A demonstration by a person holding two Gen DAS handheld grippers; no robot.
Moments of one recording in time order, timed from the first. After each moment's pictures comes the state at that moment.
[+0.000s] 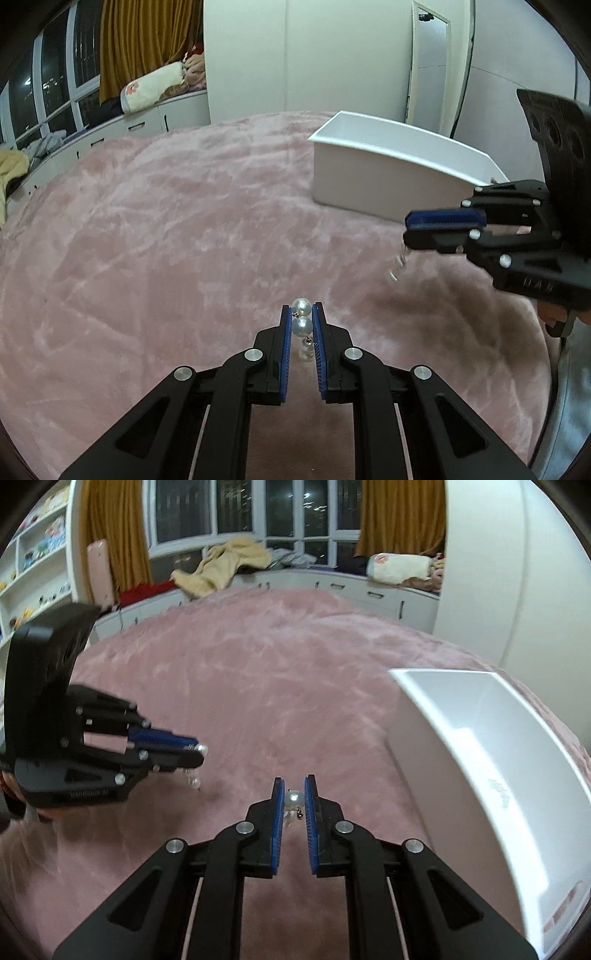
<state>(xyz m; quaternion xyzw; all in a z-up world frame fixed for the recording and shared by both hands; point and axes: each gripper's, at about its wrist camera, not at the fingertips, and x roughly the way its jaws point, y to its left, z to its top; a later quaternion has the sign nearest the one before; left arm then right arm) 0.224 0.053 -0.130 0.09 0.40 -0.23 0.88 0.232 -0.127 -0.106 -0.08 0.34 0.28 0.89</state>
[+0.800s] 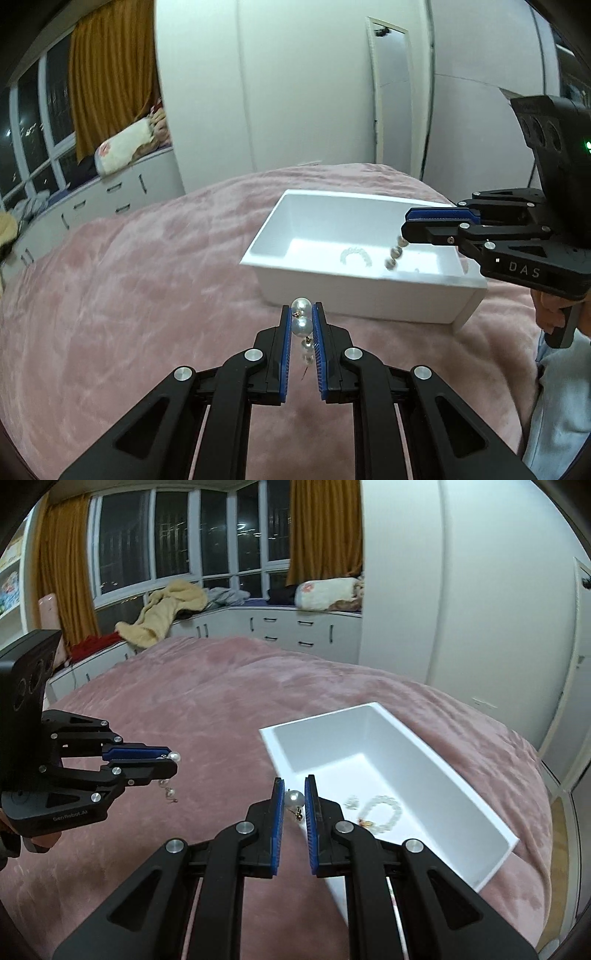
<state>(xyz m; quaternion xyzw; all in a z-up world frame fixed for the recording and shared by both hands) 0.239 -0.039 -0.046 0.14 0.33 -0.27 0.89 0.234 -0.233 -0.041 -0.03 0.30 0.18 0.94</state>
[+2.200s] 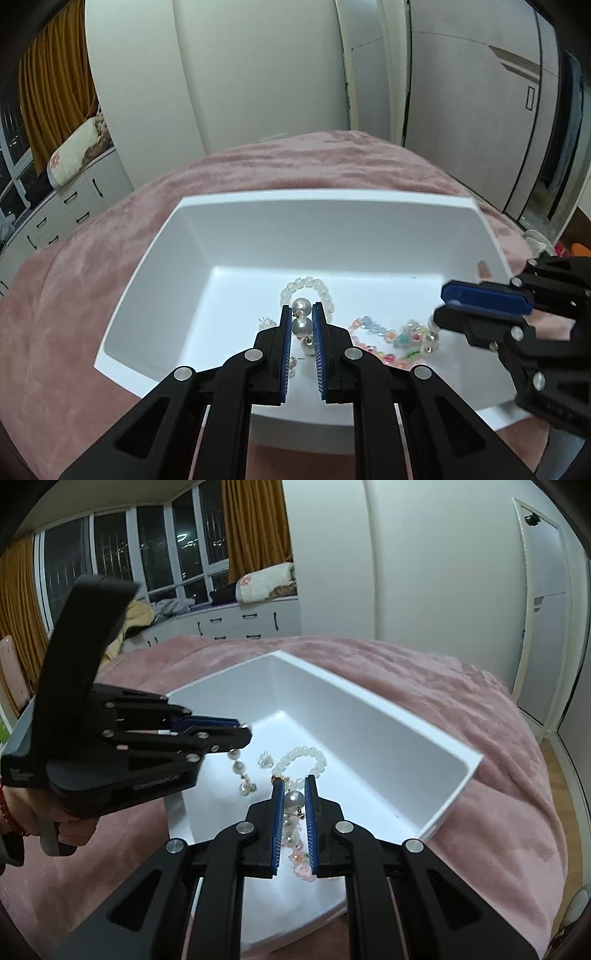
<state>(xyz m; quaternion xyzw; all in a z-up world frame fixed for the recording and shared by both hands) 0.335 -0.192 -0.114 0.18 0.38 -0.30 0.86 0.248 -0.313 -0.121 0.02 0.32 0.11 0.94</state>
